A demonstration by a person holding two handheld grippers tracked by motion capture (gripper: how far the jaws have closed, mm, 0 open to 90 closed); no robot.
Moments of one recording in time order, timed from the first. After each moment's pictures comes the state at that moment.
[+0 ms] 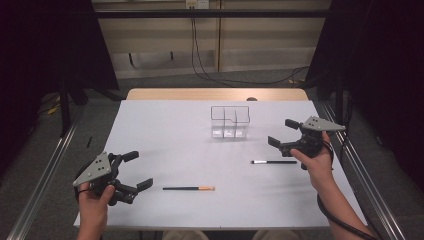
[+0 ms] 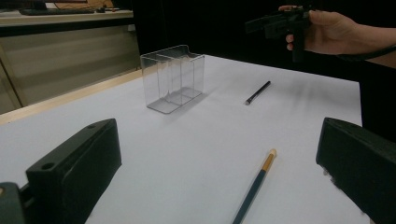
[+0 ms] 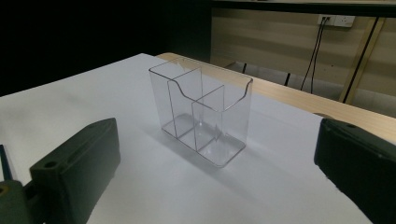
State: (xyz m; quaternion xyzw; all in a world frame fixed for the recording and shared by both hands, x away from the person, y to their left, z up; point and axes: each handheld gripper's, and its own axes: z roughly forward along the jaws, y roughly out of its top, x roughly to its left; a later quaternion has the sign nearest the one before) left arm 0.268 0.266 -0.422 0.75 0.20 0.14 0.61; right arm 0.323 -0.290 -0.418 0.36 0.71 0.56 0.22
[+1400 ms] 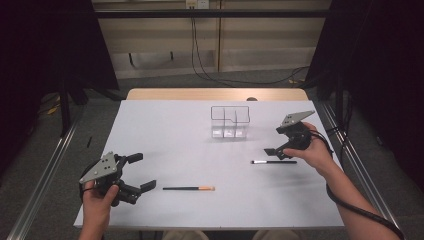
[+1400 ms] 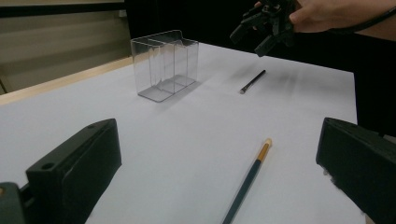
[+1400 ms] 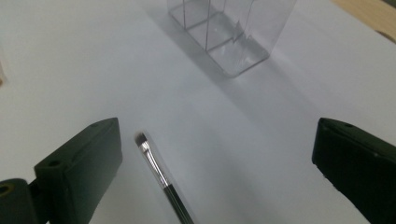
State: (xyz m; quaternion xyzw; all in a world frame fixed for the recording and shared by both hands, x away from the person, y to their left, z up) left arm 0.273 0.260 -0.429 0.77 0.20 0.11 0.60; right arm 0.360 -0.278 -0.425 0.31 0.87 0.36 0.13
